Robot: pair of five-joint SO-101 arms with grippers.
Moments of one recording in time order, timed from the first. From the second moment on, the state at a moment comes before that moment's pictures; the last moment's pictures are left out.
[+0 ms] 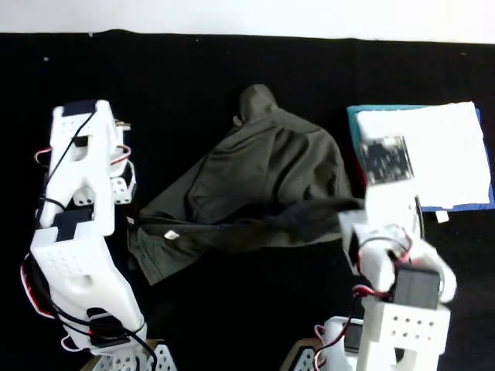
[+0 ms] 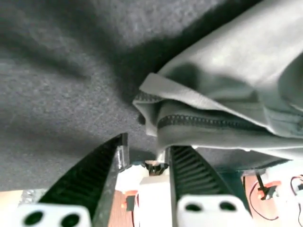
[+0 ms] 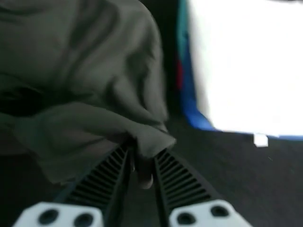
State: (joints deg) left arm -17.9 27.8 -10.4 99.9 -29.4; right arm 4.1 -67.3 46.9 75.0 21.5
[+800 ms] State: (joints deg) left arm 16.6 33.0 -31.2 96.7 -22.0; right arm 15.8 -87.2 67.0 79.2 29.2
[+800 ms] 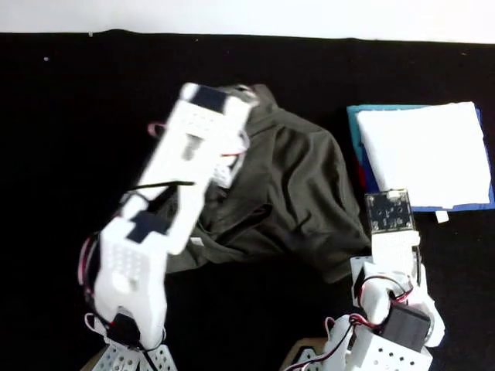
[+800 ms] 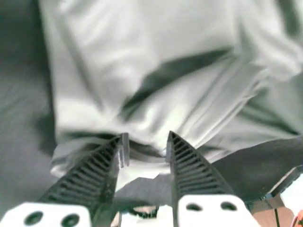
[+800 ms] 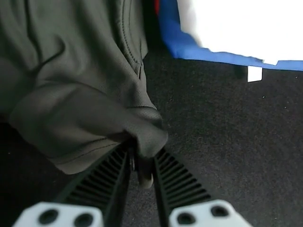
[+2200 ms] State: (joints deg) left arm -12.4 48.4 -67.9 100.4 -25.1; right arm 15.8 -87.6 67.2 68.5 28.2
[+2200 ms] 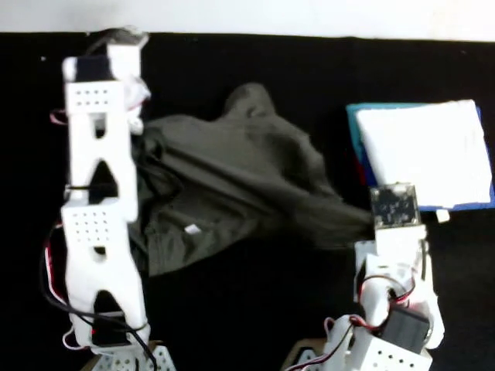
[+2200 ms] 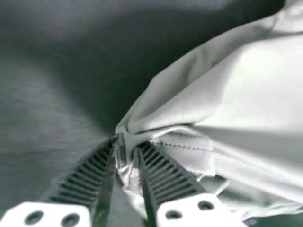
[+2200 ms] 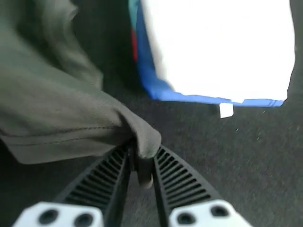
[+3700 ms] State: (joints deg) left arm 7.5 -3.9 22.3 79.4 -31.5; right arm 11.8 -64.4 51.6 63.5 23.8
